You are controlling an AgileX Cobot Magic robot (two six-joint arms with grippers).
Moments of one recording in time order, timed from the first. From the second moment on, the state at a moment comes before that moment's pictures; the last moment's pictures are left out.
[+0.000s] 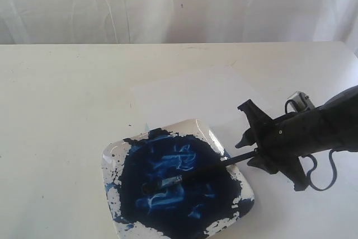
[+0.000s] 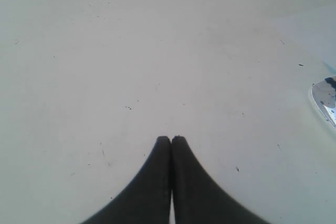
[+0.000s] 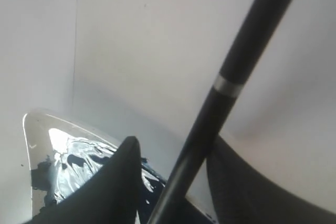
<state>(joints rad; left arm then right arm) 0.03 0.00 0.02 -0.26 0.39 0.24 0.41 1.70 -0.70 1.21 0.28 -0.02</state>
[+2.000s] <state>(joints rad) 0.03 0.00 0.02 -0.26 0.39 0.24 0.42 1.75 -0.70 1.30 0.25 -0.02</state>
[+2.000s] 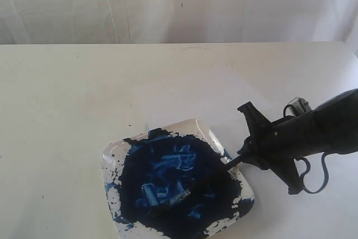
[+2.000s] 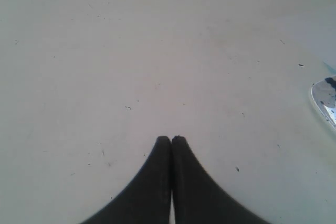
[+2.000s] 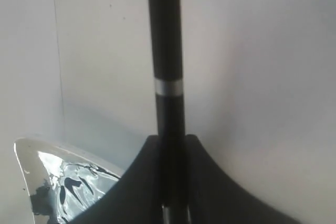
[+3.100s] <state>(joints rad) 0.03 0.00 0.02 -0.26 0.39 0.24 0.58 1.41 -1.02 1.31 0.33 -0.87</state>
